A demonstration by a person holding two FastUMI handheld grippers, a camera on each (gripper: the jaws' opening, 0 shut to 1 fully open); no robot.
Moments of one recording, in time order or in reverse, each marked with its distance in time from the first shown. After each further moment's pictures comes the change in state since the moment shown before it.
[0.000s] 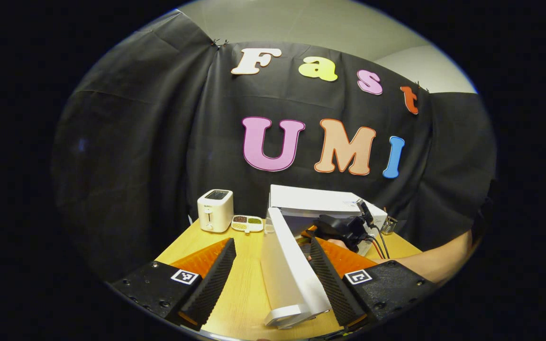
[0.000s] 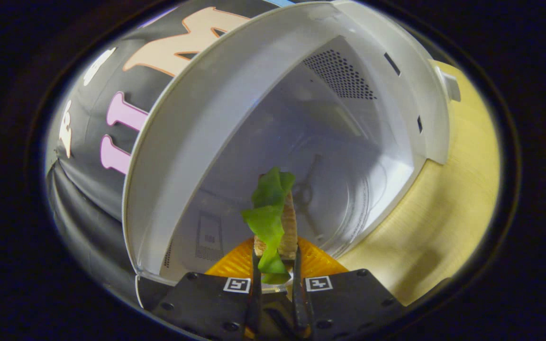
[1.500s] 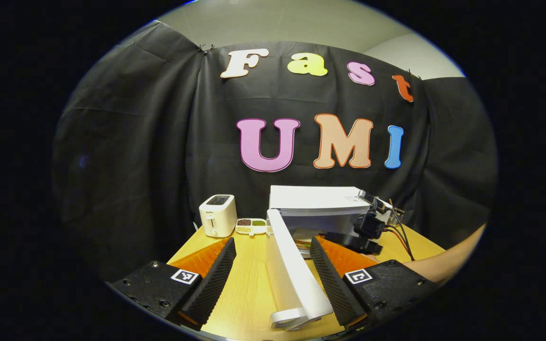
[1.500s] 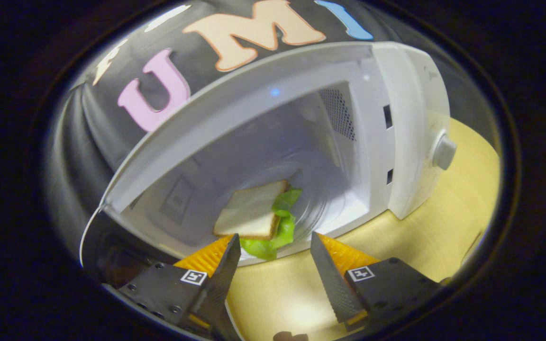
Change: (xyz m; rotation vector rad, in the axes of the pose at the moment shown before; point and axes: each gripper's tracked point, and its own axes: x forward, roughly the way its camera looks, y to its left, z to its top) left arm 0.006 -0.006 -0.005 0.068 -0.004 0.030; right arm -0.054 -0.055 0.010 -0.507 -0.032 -0.042
